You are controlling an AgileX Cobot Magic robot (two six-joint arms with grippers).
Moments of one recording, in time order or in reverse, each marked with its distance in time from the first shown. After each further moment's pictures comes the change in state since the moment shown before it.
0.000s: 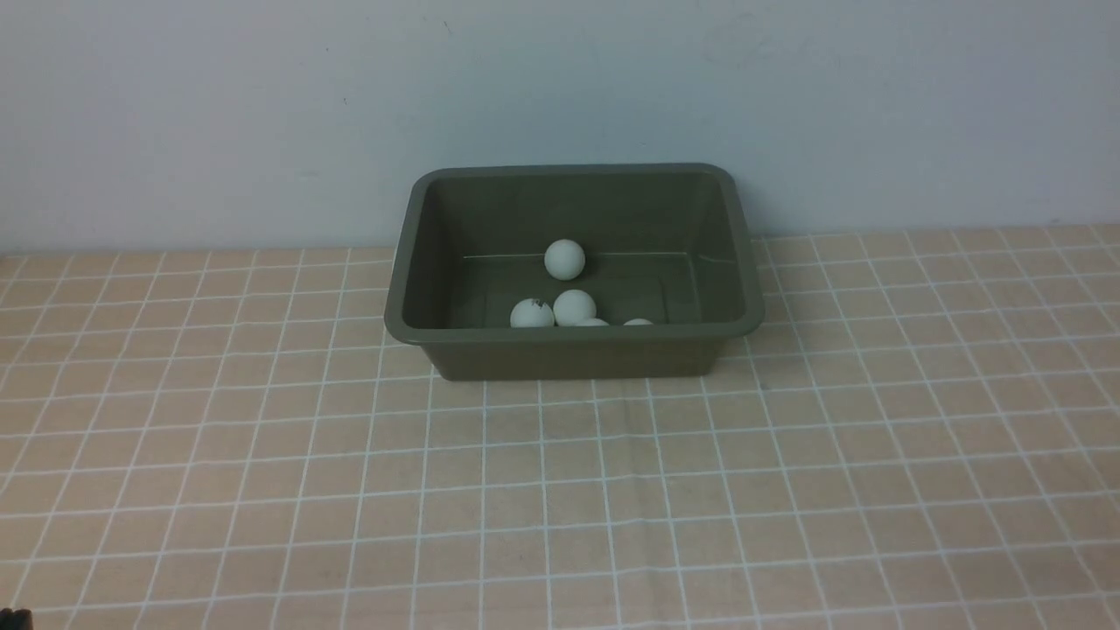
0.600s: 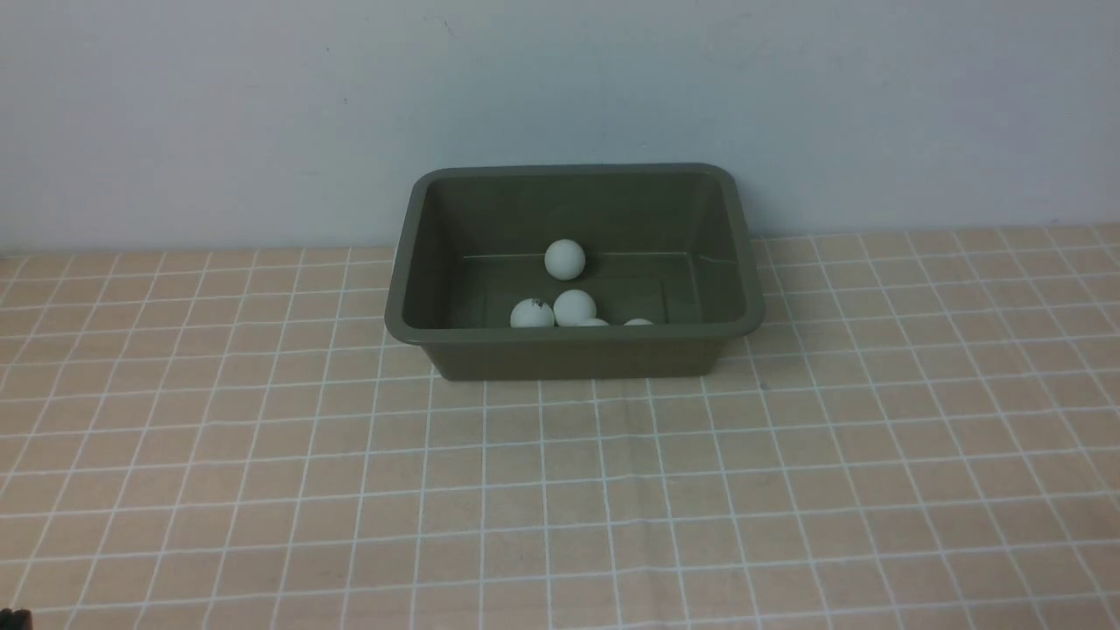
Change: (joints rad) right arm 0.000 -0.116 0.050 0.025 0.043 0.000; left arm 0.000 0.000 0.000 0.000 0.001 -0.001
